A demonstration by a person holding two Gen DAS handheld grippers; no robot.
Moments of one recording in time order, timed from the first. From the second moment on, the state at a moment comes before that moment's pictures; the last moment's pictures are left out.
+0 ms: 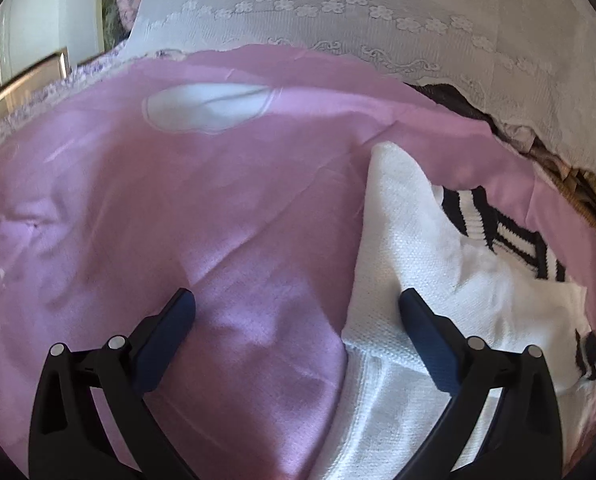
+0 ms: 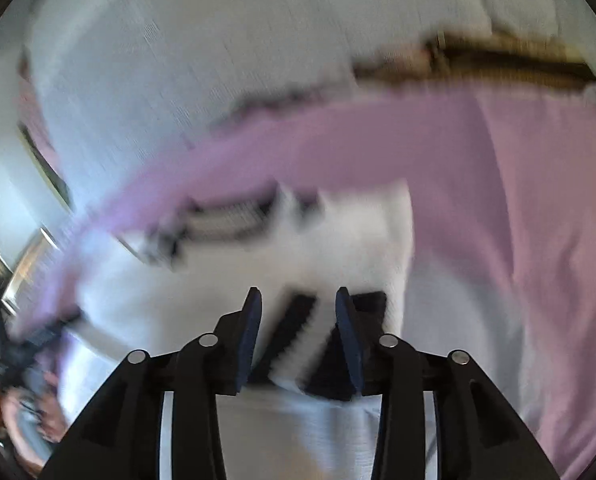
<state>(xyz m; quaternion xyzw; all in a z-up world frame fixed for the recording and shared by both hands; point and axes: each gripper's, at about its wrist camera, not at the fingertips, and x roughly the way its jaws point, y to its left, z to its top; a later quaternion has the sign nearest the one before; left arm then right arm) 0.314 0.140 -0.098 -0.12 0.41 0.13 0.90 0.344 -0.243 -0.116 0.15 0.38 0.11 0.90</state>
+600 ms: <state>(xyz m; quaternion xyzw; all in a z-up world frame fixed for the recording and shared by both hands) 0.384 0.148 -0.107 -0.11 0.44 0.17 0.88 0.340 -0.246 -0.117 0.19 0.36 0.15 0.90</state>
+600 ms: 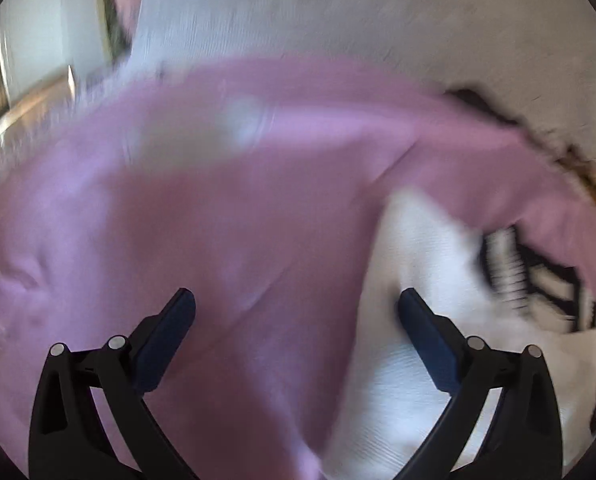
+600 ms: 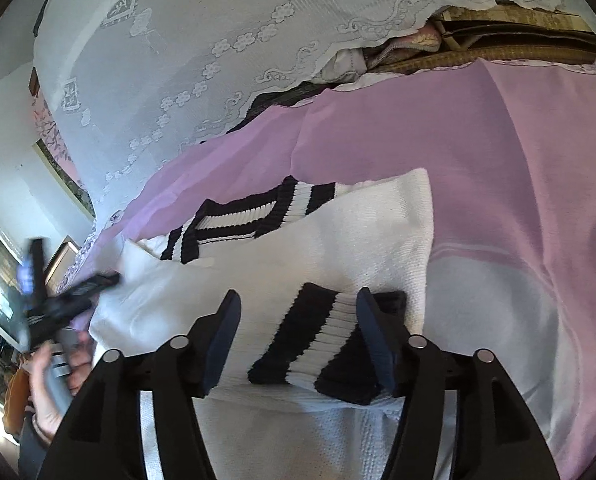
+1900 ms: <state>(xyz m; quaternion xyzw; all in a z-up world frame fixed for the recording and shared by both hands) 0.314 0.127 -0.093 -0.04 0.41 0.14 0.90 0.313 -0.275 -0.121 0.19 0.40 0.06 0.89</state>
